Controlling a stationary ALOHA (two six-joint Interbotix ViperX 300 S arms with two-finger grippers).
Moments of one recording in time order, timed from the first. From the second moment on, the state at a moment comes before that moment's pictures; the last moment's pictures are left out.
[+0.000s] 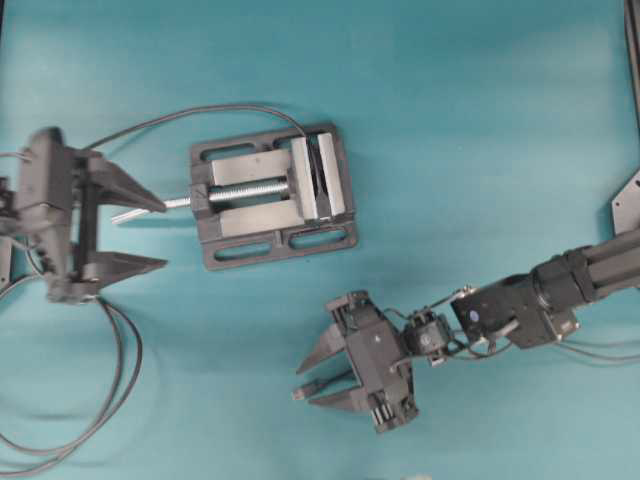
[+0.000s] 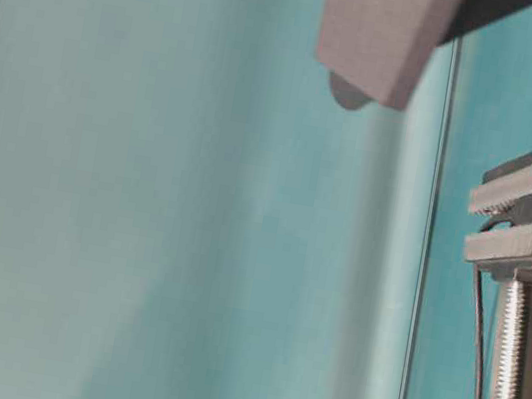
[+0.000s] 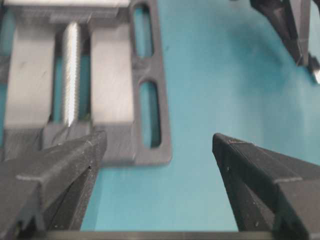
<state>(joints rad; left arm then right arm) -0.03 -0.58 1.23 -0.09 -0.09 -0.06 0.31 0.41 0.66 -0.11 -0.63 0.08</state>
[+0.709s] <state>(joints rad) -0.03 -0.86 1.35 -0.09 0.11 -0.13 0.33 0.41 0.68 -0.11 -0.63 0.17</state>
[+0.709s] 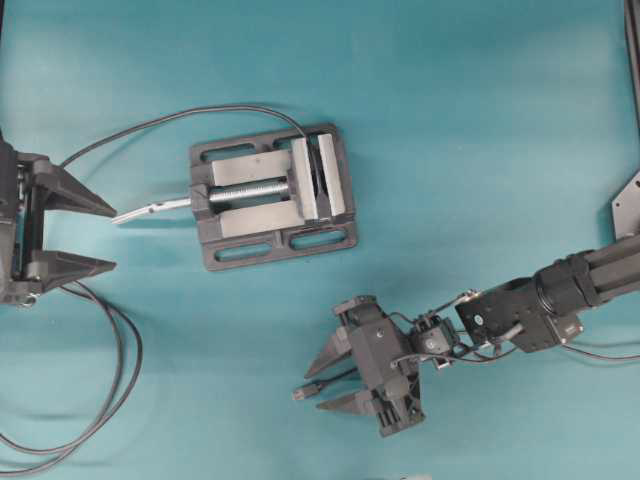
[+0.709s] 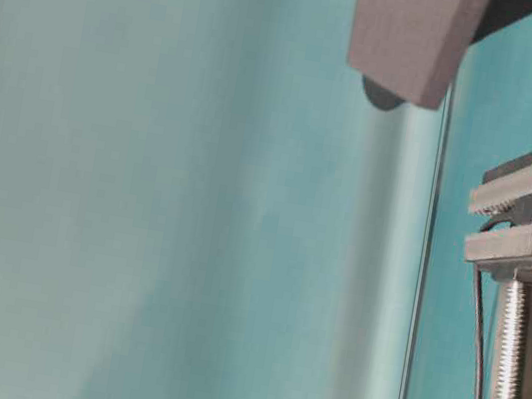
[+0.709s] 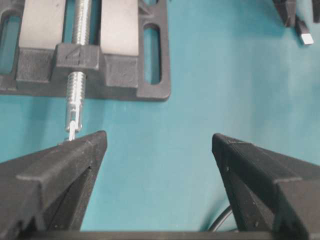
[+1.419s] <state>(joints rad) -0.02 -0.86 1.38 -0.09 0.11 -0.13 0.34 0.44 0.65 -0.11 -0.57 0.17</state>
